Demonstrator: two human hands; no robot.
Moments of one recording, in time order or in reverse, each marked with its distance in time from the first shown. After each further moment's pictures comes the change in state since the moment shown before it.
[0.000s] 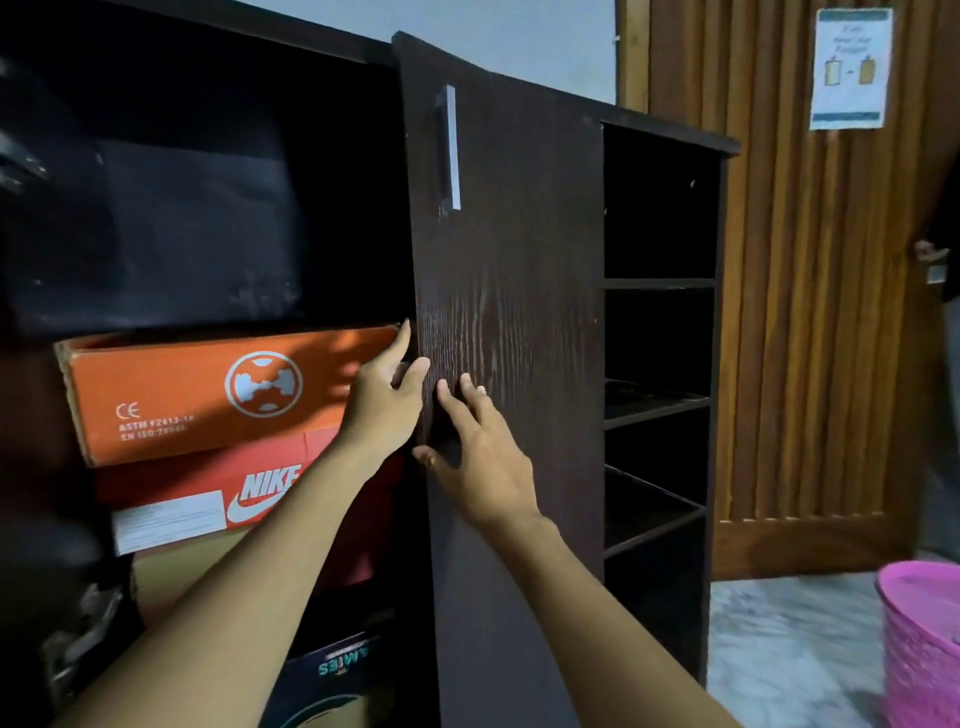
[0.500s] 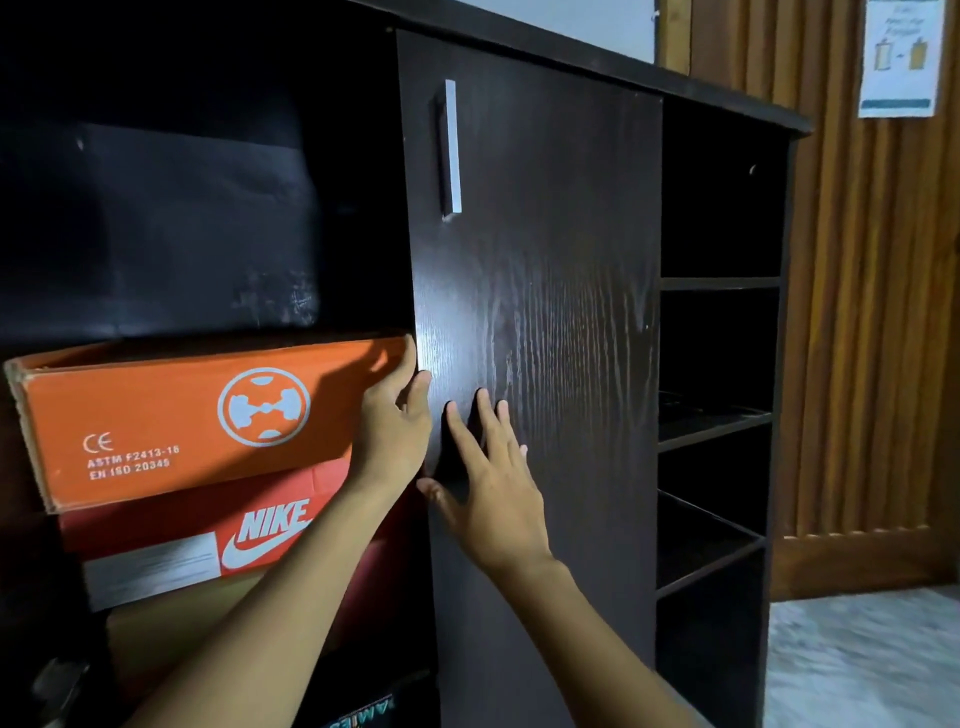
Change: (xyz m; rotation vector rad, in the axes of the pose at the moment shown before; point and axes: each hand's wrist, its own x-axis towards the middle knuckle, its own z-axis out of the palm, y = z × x) left_hand 0.048 -0.059 0.002 0.085 0.163 0.182; right_hand 0.038 0.028 0.074 -0.035 0.065 -0.046
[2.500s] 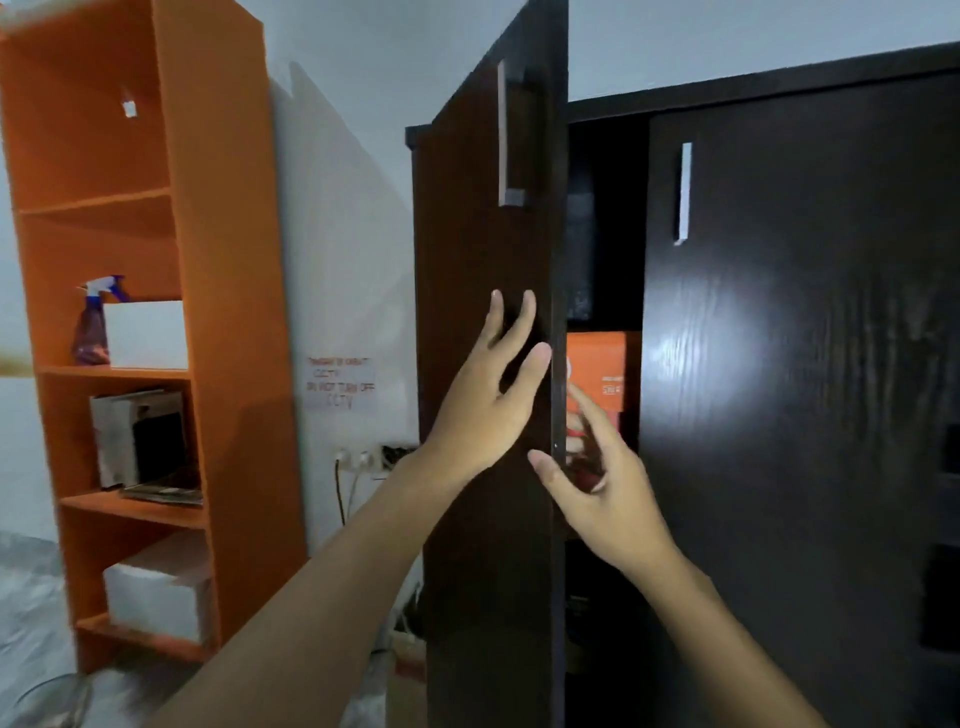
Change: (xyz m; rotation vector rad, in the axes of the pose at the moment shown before) left_hand -0.127 0.204 -0.132 0.598 -0.046 0.006; right_hand -0.098 -0.113 -0.122 1.108 -0.270 -0.342
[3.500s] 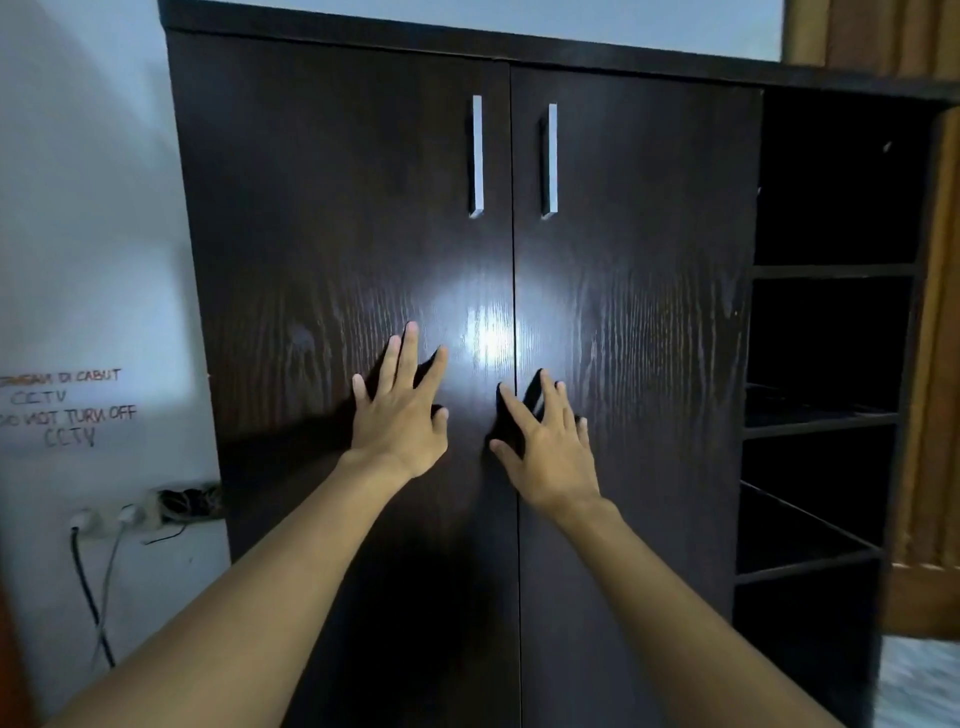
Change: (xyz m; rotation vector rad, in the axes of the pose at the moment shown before) left_hand 0.079 -0.129 0.110 0.586 -0.267 0.022; right_hand 0.052 0.136 -0.051 -1.115 0.083 0.431
